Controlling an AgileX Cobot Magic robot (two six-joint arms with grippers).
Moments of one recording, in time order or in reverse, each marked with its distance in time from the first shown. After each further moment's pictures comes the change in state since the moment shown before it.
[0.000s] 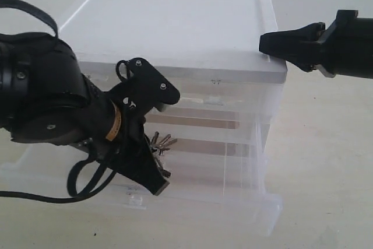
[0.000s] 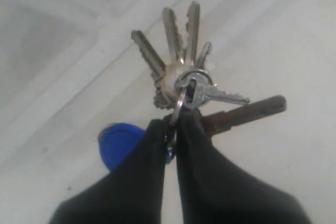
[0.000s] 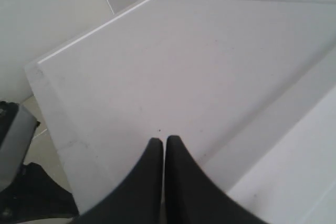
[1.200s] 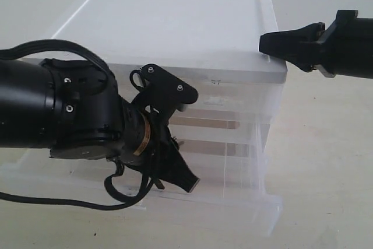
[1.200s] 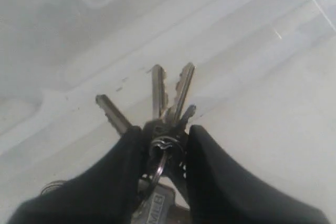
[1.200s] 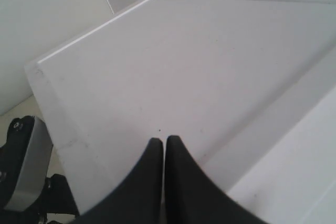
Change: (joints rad) left arm -0.053 0.124 -0.015 0.162 -0.095 -0.319; right arm 0.000 0.000 0.000 -0.001 0.005 0.000
